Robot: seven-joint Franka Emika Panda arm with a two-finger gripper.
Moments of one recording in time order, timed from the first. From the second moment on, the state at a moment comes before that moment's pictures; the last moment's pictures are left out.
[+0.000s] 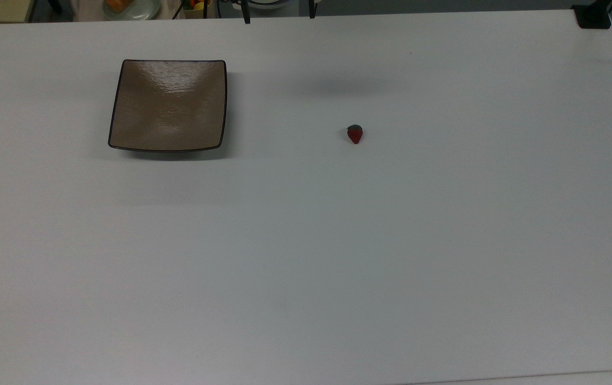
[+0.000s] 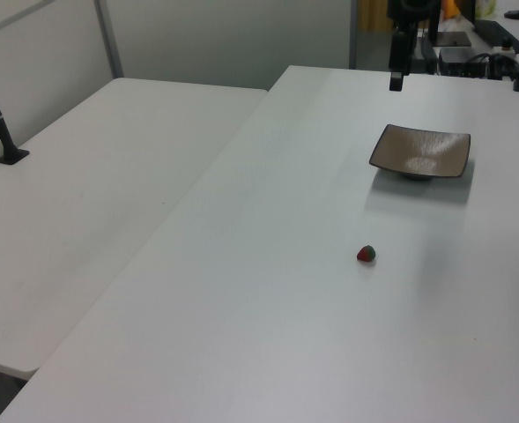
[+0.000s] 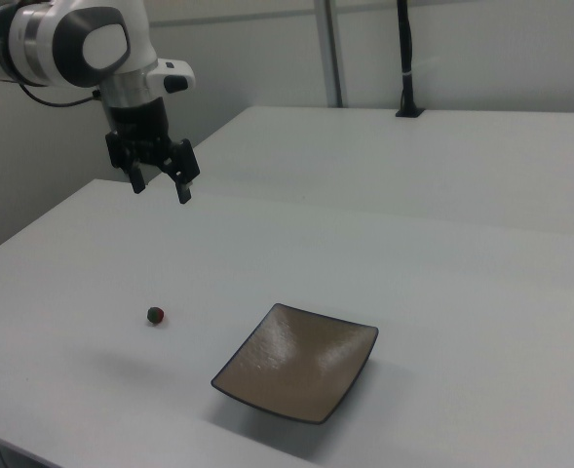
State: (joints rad) arm 0.12 -0.03 0.04 -1.67 0.07 1.67 0.02
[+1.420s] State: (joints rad) arm 0.27 0.08 0.06 -1.67 0.07 1.74 0.03
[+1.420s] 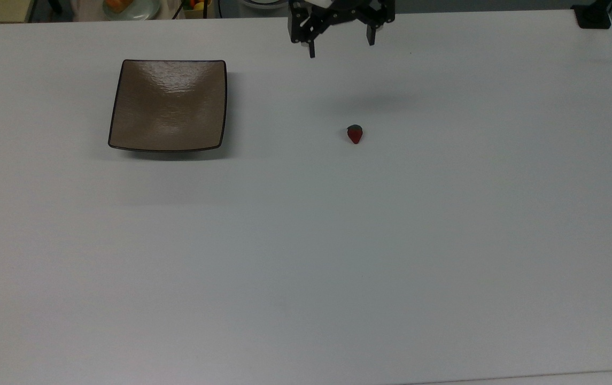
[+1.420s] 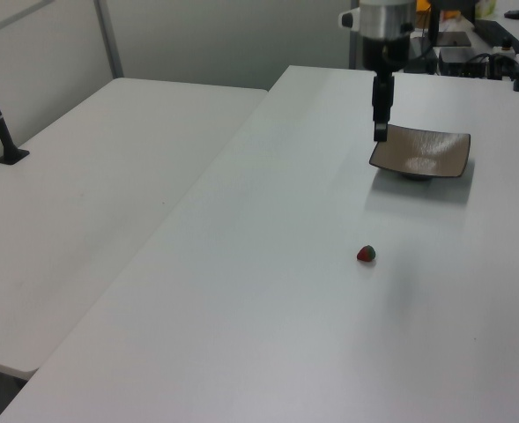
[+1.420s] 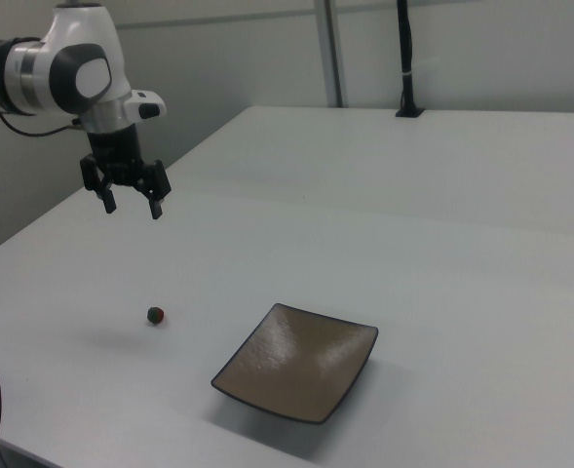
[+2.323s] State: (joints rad) arm 0.33 0.24 0.06 -1.72 0.06 1.96 -0.07
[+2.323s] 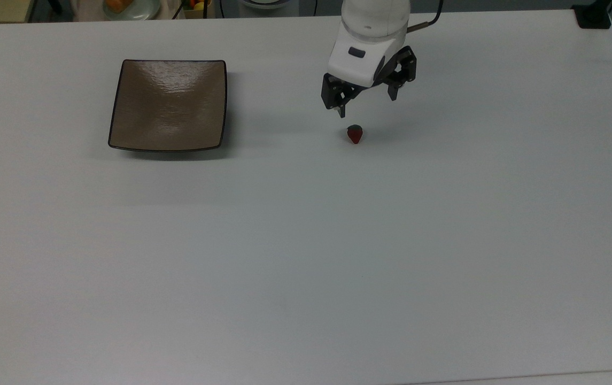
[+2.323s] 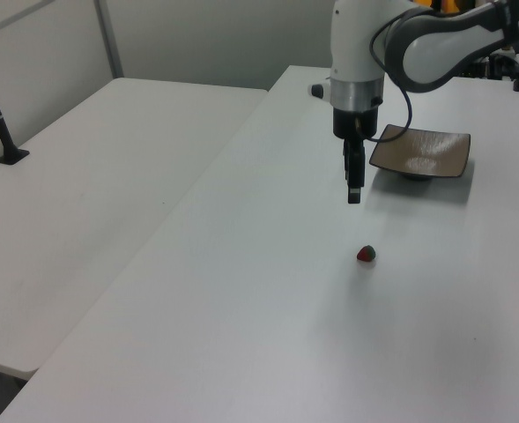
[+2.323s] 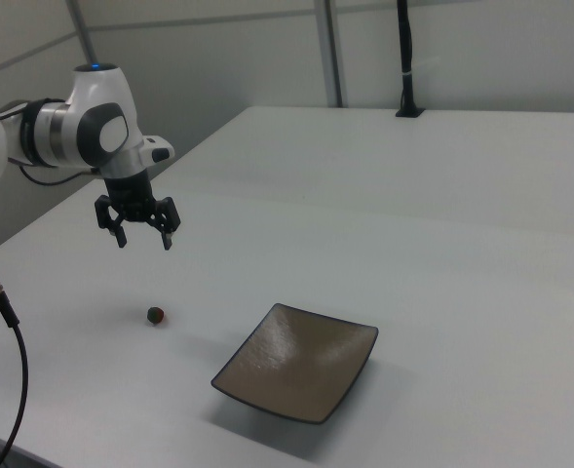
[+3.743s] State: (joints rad) arm 0.38 0.34 0.06 -1.90 -0.10 2.15 -0.19
